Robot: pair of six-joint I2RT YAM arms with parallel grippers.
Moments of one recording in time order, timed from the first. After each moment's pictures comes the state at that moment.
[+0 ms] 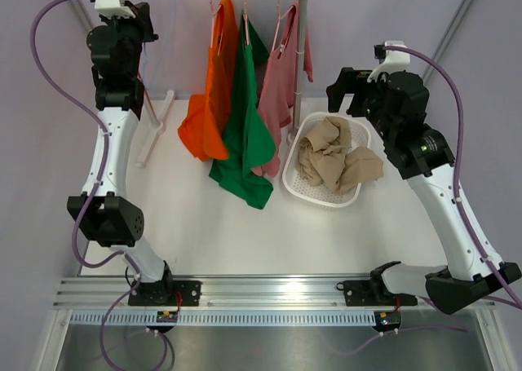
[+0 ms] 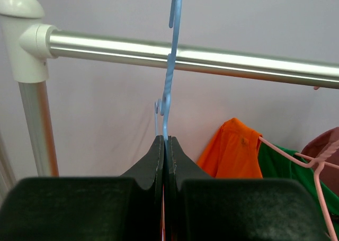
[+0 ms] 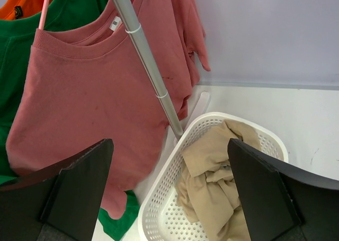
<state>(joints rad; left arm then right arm) 0.00 1.70 1.91 0.17 0.07 -0.15 0.40 1.26 1.63 -0.50 0.16 0.21</state>
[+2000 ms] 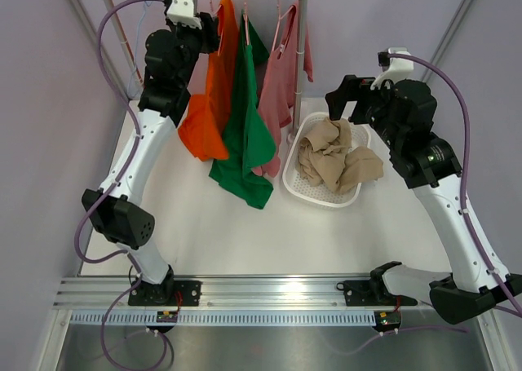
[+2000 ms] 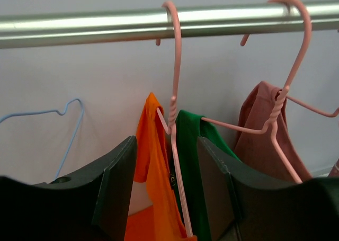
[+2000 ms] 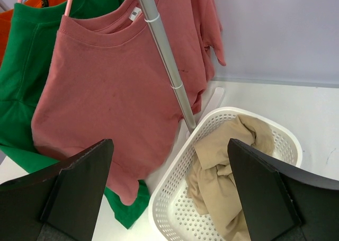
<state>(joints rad) -0.31 1.71 1.92 0.10 -0.03 0.03 0.40 1.20 1.58 -0.51 0.09 0.23</state>
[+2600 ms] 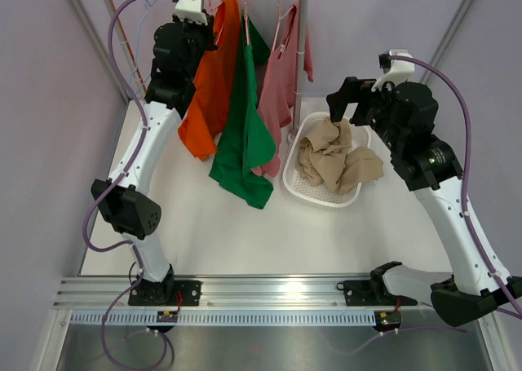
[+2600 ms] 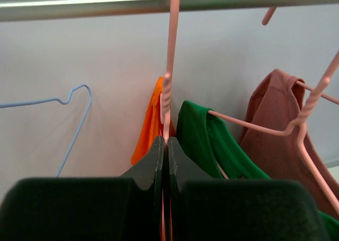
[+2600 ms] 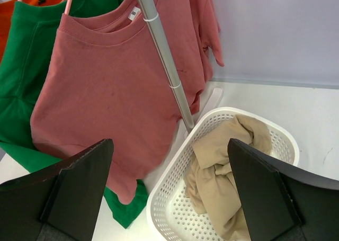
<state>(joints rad) -0.31 1.81 2.02 0.03 -0.05 0.03 0.40 1.18 1.56 -0.50 0.10 0.22</state>
